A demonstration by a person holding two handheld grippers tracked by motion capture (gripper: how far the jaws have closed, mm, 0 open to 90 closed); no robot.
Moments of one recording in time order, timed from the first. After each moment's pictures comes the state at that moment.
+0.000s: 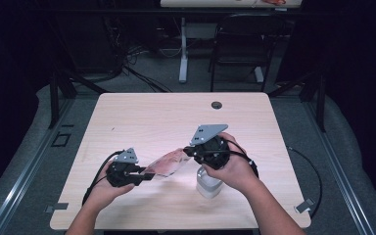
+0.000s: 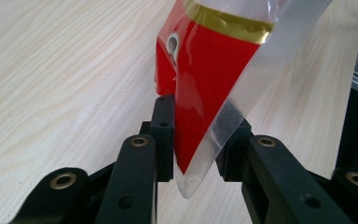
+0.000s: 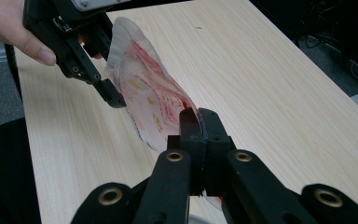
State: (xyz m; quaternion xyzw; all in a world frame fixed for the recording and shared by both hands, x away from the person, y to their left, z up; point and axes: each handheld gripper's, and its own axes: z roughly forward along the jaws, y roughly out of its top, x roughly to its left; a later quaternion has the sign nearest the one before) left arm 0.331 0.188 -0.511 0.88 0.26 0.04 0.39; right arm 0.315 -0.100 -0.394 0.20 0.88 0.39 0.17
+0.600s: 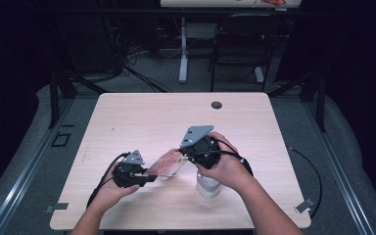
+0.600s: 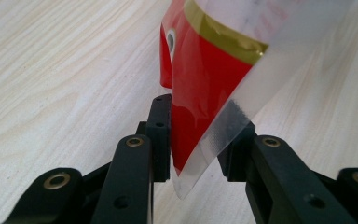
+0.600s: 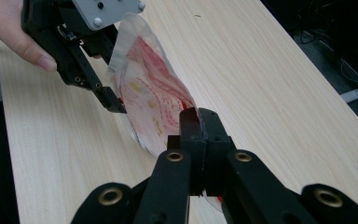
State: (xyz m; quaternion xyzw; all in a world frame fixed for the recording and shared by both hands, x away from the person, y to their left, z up) left arm 0.337 0.179 -0.531 0.89 0.27 0.04 0.36; right arm 0.319 -0.080 -0.399 0.17 0.90 0.35 0.19
